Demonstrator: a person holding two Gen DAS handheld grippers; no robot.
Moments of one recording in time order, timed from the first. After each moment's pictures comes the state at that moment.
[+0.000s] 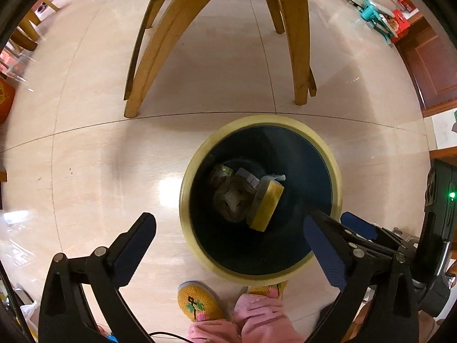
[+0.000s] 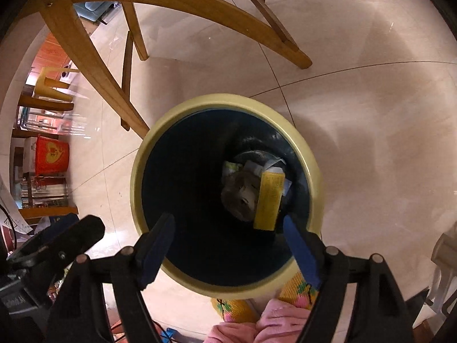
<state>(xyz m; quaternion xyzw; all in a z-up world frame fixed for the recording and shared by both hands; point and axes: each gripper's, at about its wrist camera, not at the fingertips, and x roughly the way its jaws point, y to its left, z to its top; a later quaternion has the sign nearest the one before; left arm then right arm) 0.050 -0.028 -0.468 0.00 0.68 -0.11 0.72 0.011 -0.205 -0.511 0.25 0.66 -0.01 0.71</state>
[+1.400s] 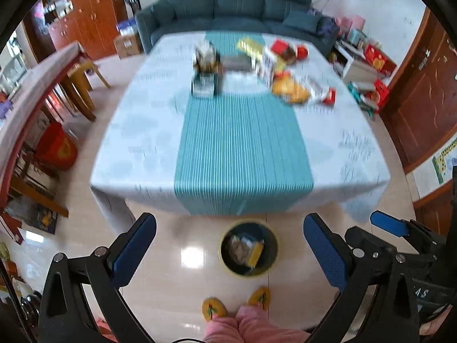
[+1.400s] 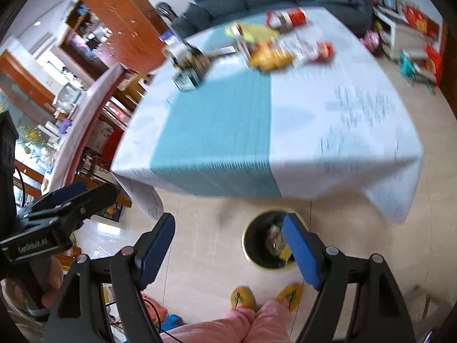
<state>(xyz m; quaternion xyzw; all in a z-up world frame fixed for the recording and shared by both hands) 0.030 0.015 0.004 0.00 0.51 -0.06 0.86 0.007 -0.189 -0.049 0.14 0.52 0.12 0.83</state>
